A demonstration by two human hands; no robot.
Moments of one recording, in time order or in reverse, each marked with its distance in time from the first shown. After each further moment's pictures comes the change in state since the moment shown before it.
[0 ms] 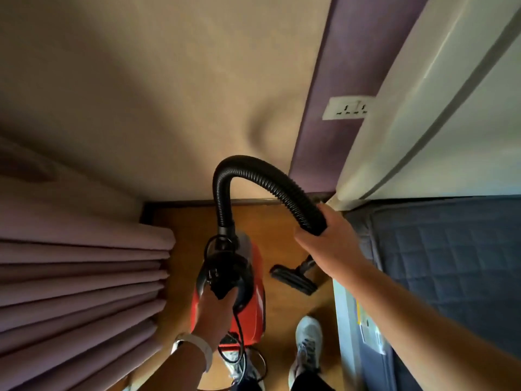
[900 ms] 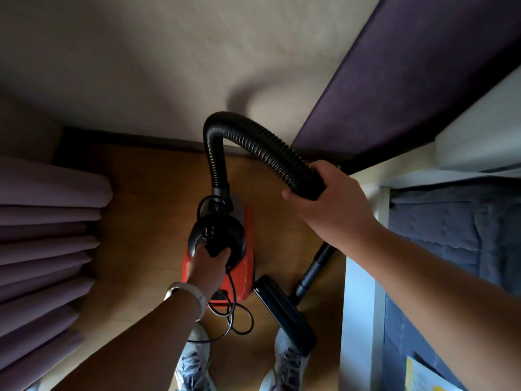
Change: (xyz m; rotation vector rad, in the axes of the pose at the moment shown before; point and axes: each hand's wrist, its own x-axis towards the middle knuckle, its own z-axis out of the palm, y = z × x) left_hand 0.243 -0.134 0.181 -0.030 -0.055 -0.186; right_hand 0.188 0.184 0.106 -0.376 -0.098 -0.091
